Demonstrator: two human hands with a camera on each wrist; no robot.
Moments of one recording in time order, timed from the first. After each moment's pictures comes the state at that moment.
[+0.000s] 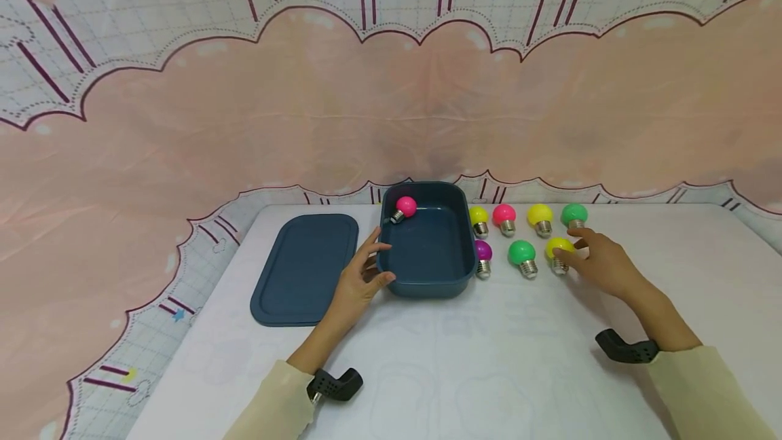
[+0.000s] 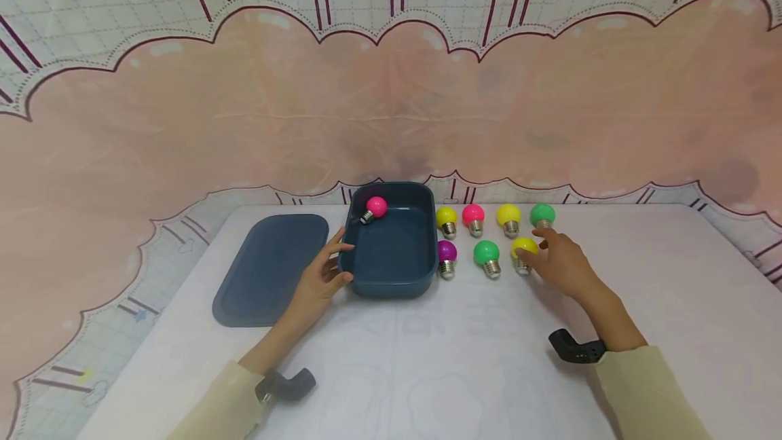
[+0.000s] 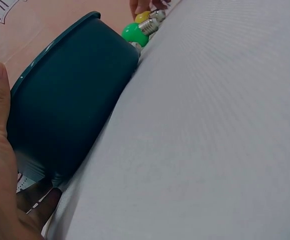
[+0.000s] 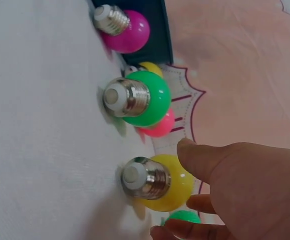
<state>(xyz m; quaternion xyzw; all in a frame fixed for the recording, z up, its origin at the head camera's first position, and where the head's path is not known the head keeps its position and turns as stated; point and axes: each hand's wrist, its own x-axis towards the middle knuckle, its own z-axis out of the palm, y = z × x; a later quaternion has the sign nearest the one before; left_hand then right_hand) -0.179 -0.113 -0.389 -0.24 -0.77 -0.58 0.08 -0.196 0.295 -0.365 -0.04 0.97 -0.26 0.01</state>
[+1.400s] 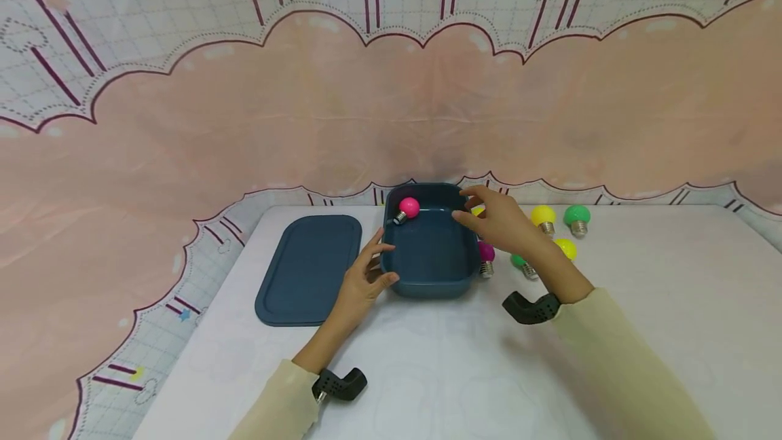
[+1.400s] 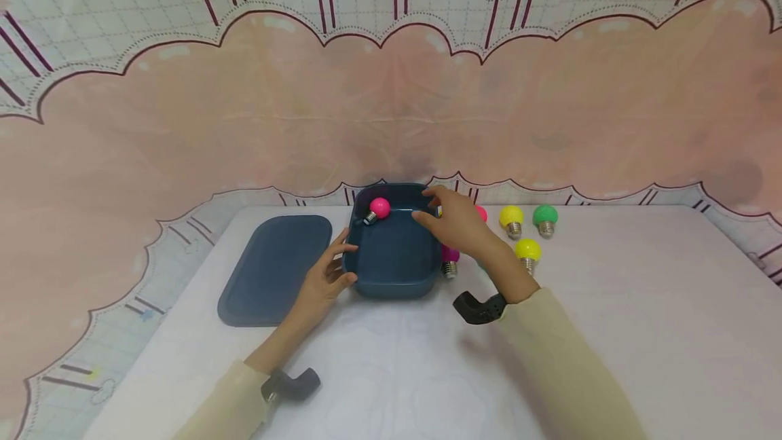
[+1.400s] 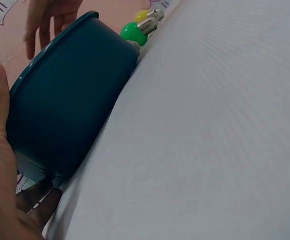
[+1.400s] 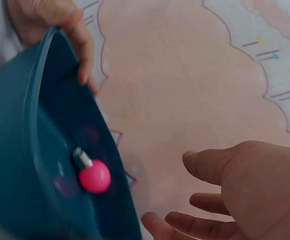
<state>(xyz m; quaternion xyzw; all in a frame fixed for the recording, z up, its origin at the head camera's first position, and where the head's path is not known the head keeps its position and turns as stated) -0.180 -0.113 -0.390 -0.24 -0.76 -0.60 0.06 -0.230 0.153 -0.303 -0.16 0.93 -0.33 -0.02</state>
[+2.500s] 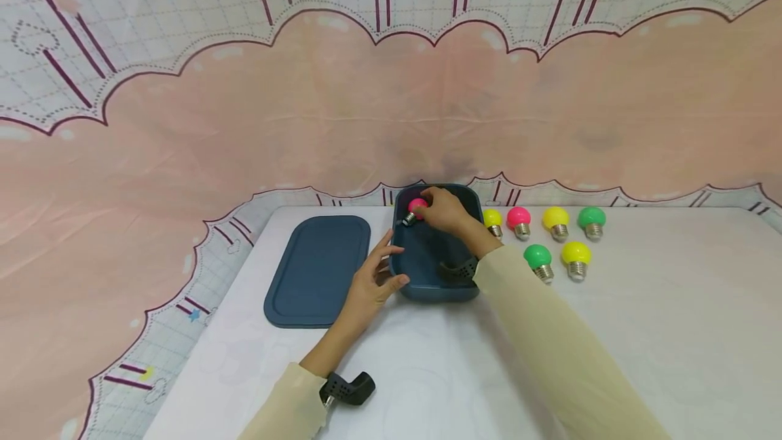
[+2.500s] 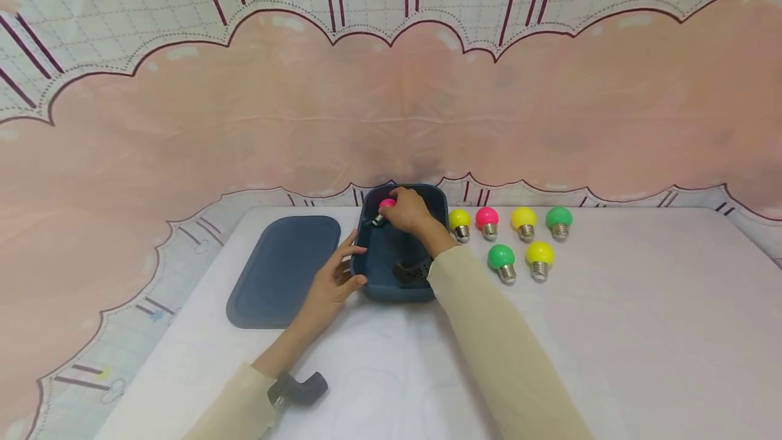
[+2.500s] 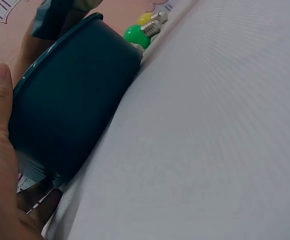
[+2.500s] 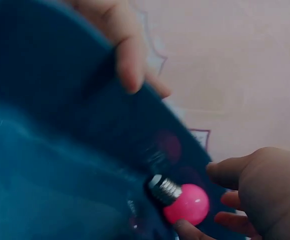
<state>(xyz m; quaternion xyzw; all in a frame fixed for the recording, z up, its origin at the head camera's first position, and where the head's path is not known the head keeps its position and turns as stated) -0.182 -0.113 -0.391 -0.24 -0.76 -0.60 0.07 -0.304 0.066 -0.338 -0.12 0.91 -0.39 0.05</state>
